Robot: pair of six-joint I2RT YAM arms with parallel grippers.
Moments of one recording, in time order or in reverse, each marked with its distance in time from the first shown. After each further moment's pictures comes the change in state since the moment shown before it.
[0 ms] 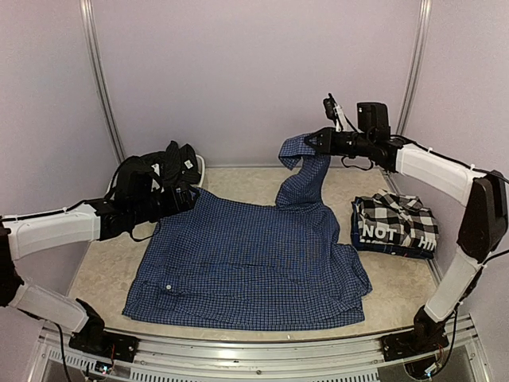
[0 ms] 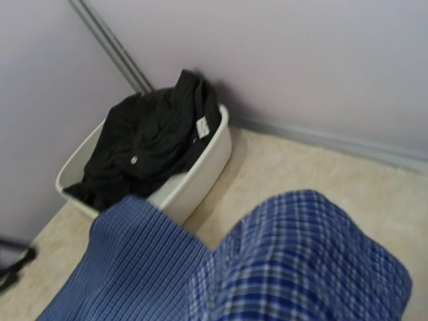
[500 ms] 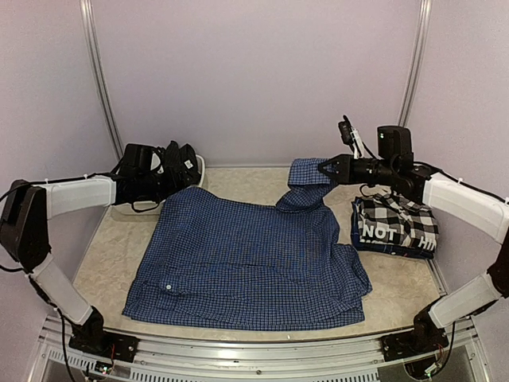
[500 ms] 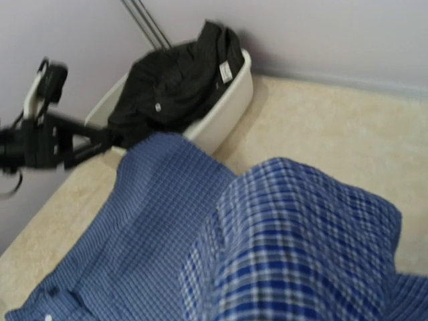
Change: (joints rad) left arm 0.237 0.290 0.252 -0.045 0.279 0.010; right arm 0.028 -0.328 -0.371 -0.001 -0.006 0.000
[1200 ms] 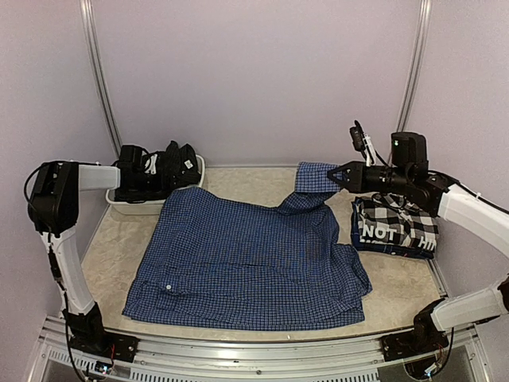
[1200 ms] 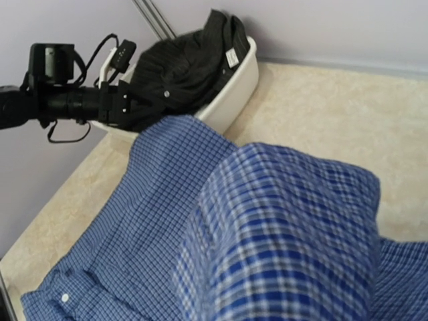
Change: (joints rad) left arm 0.248 0.380 0.286 -0.070 0.322 0.316; right arm 0.003 -0.166 -0.107 -0.067 0.003 0.016
